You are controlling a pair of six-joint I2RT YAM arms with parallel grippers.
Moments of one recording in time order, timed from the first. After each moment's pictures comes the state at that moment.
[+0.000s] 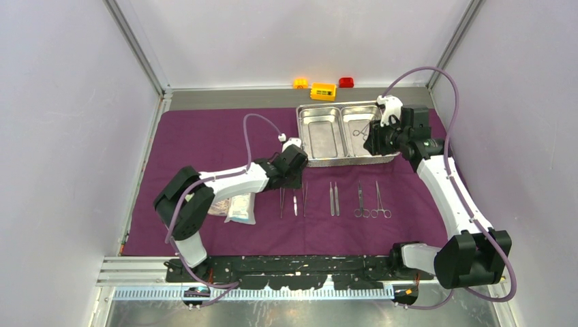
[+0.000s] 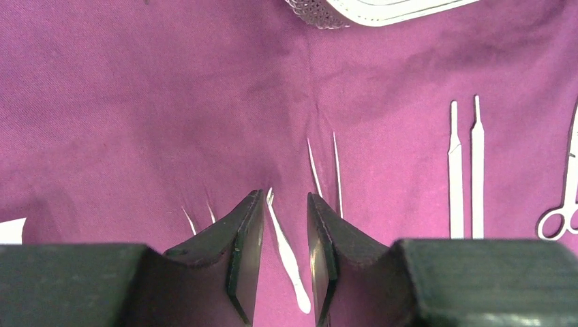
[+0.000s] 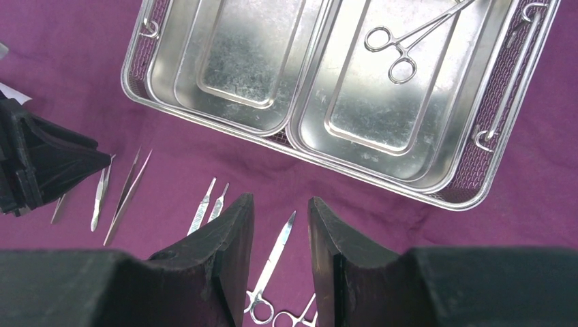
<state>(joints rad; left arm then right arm) -0.85 1.73 1.10 -0.28 -0.23 -0.63 0.08 1.22 1.08 -0.55 -0.31 -0.10</state>
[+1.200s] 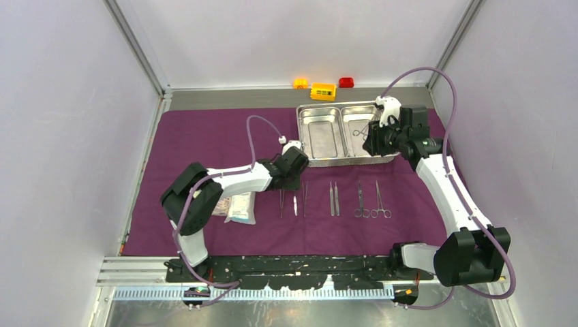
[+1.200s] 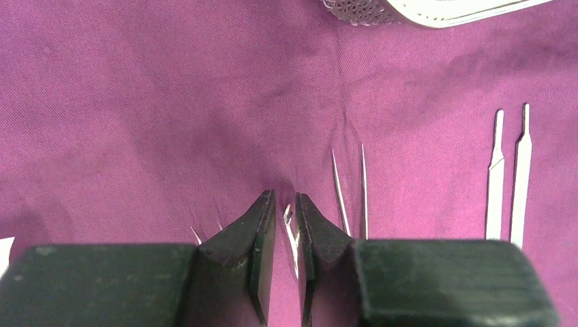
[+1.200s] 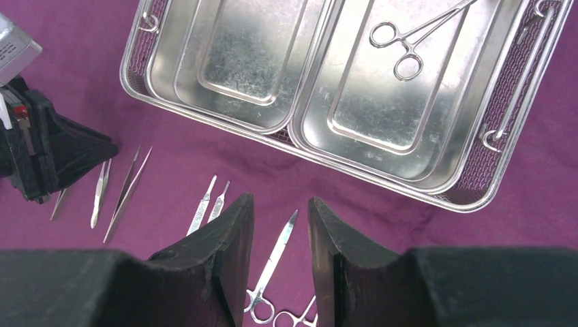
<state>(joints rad) -0.84 1.80 1.10 -0.27 -0.24 -0.63 0.08 1.23 1.08 -0.55 -0.32 -0.10</state>
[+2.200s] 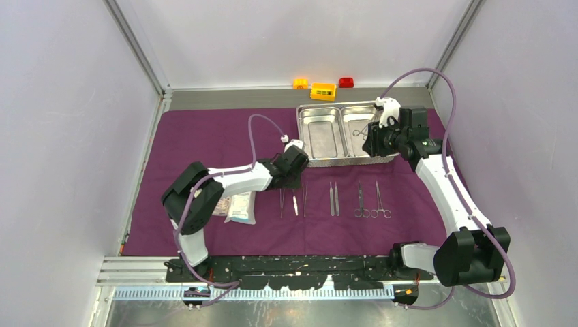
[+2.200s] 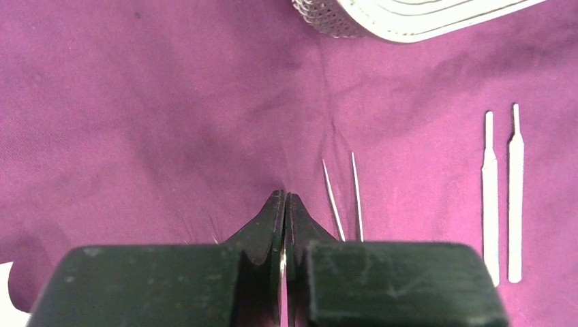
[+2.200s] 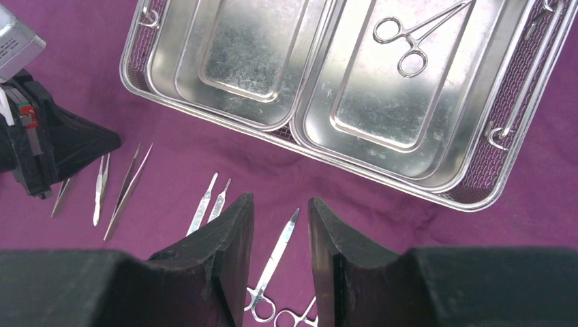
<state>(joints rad) -0.84 1.81 1.10 -0.23 -0.22 -0.58 0.08 1.23 1.07 -0.55 -0.33 -0.10</state>
